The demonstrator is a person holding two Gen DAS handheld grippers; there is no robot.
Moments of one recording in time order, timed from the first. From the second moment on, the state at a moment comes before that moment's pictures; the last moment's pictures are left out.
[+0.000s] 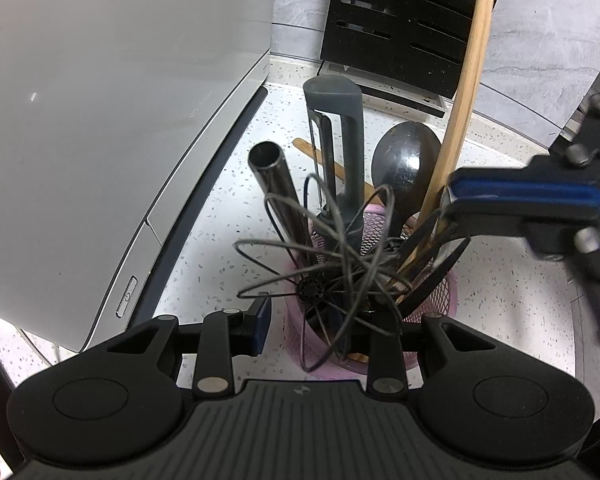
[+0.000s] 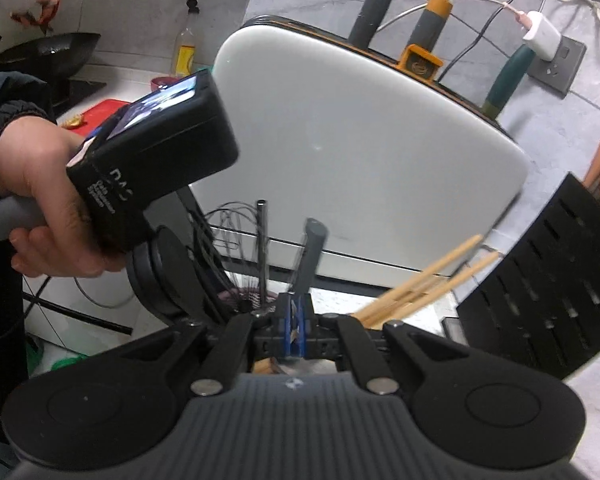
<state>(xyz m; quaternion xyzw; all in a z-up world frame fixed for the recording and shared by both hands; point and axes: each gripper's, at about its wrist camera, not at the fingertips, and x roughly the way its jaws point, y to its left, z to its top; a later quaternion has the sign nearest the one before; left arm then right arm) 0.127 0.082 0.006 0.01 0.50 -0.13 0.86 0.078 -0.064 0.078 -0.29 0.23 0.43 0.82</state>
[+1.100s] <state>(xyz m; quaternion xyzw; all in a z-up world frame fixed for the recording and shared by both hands) 0.131 0.081 0.000 0.01 0.50 -0.13 0.85 0.085 -0.105 0.052 -0.16 0.28 0.46 0.83</state>
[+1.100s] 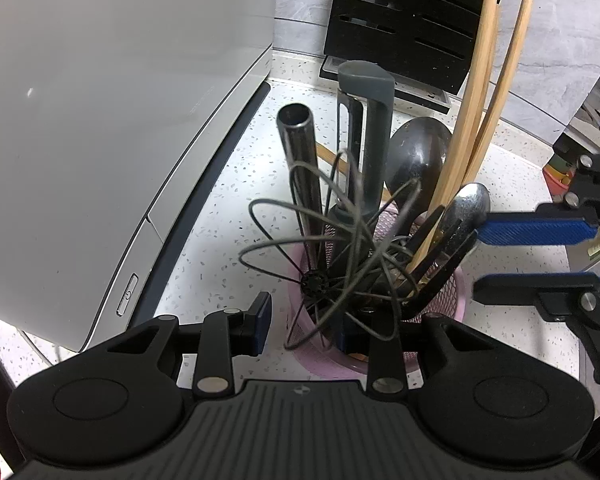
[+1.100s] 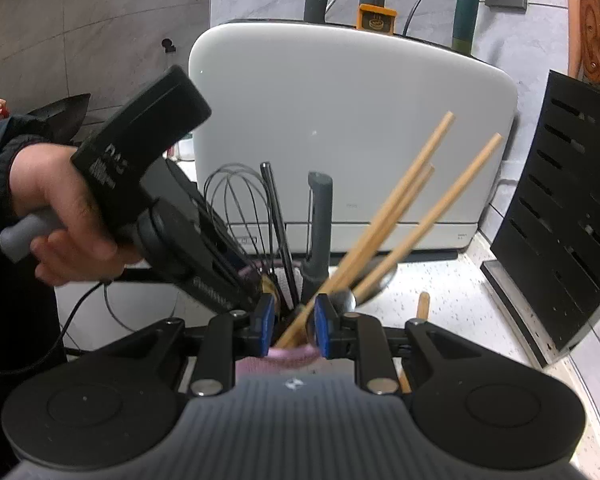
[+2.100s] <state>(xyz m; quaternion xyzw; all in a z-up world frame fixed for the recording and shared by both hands) 0.130 0.080 -0.001 0.02 0.50 -0.12 0.86 0.156 -0.122 -0.044 -0.13 0.39 0.26 0.88</state>
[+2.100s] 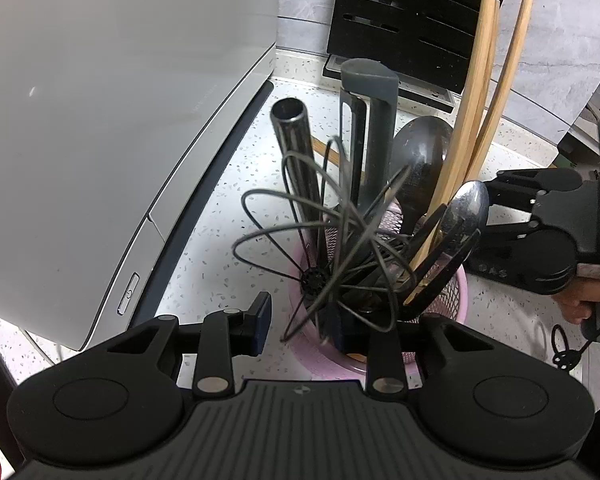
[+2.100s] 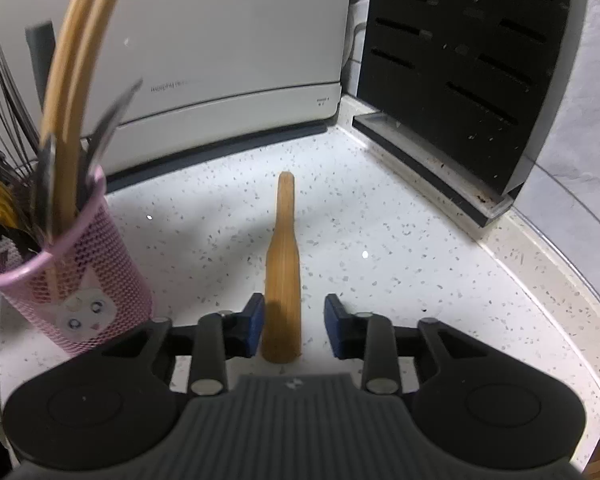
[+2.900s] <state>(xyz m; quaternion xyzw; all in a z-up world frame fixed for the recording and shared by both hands) 0.131 0.083 -0.002 0.02 0.50 -0.12 0.86 0.138 -0.195 -0.044 -0.14 0.42 0.27 0.85</state>
